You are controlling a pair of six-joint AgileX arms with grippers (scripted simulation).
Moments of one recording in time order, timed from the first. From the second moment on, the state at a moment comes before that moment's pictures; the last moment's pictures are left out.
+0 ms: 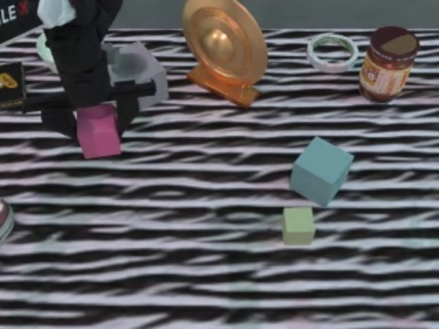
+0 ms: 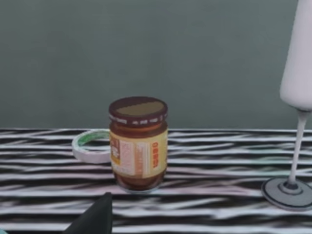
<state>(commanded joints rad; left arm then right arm) -0.25 2.22 1.83 -1.17 0.00 -0.41 0.00 0.00 0.00 0.00 0.00 0.00</state>
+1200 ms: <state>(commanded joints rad) -0.80 2.23 1.87 -1.21 -0.01 -0.80 0.00 0.00 0.00 0.00 0.00 0.00</state>
